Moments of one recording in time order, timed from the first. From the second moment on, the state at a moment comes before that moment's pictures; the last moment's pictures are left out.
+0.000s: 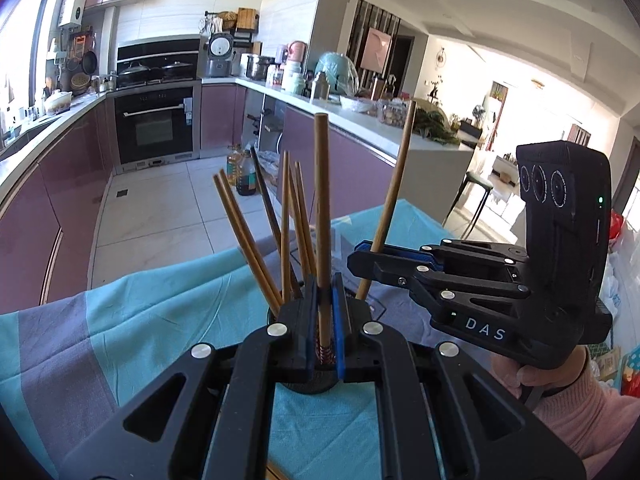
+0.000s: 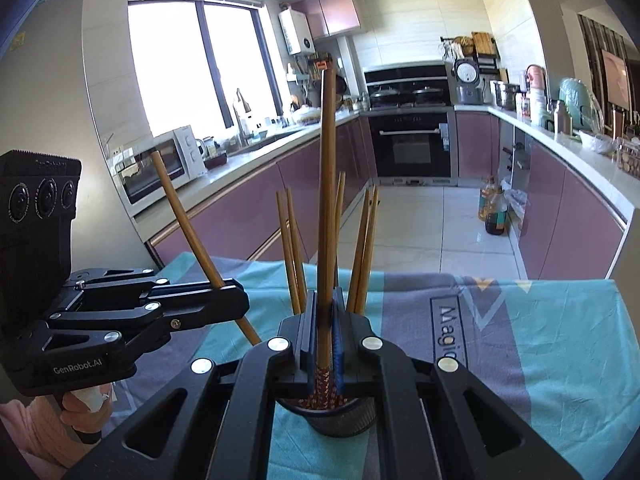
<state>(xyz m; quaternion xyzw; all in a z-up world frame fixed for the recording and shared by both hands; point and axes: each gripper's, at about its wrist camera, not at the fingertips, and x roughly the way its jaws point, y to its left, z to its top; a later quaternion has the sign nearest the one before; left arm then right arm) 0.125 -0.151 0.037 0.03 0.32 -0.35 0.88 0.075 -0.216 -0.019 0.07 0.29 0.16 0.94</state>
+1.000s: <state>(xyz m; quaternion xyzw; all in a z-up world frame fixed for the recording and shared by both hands) 0.152 -0.141 -0.003 0.01 0.35 -0.33 0.88 0.079 -0.214 -0.041 0.09 0.32 0.17 0.93</state>
